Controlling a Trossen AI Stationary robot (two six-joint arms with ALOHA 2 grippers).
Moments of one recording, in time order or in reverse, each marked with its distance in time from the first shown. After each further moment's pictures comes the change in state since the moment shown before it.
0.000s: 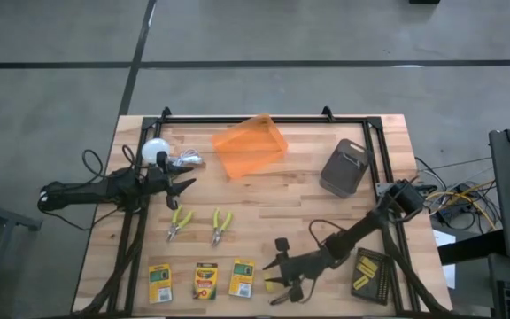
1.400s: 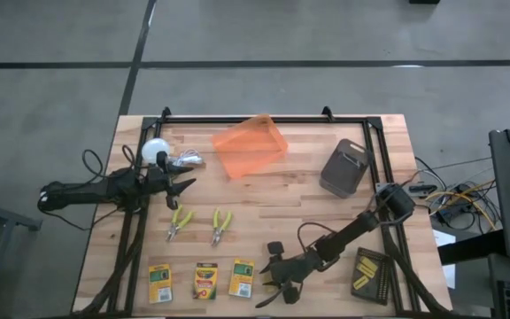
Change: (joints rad) left arm 0.000 0.000 0.000 0.000 0.000 0.000; right arm -0.029 0.086 0.122 -0.231 -0.122 0.055
